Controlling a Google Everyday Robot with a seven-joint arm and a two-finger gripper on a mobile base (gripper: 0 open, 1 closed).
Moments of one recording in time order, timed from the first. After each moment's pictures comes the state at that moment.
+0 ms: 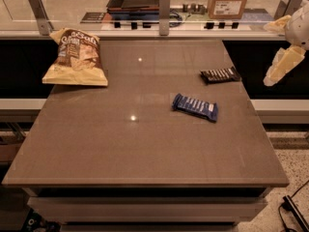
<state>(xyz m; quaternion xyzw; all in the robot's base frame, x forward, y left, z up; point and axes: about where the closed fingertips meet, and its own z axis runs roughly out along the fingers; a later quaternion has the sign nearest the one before) 0.630 -0.310 0.925 -0.61 0.73 0.00 0.30</state>
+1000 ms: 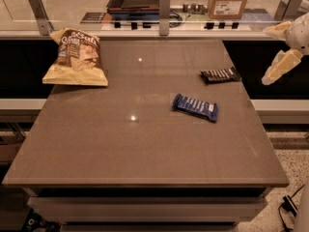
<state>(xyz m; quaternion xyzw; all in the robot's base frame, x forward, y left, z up) 0.657 -0.326 0.904 -0.60 0.72 0.06 0.35</state>
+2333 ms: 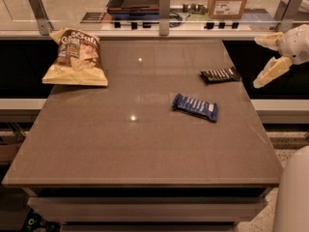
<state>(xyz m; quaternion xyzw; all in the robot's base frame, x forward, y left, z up) 0.677 -0.318 0.874 -0.58 0.70 0.15 0.40</state>
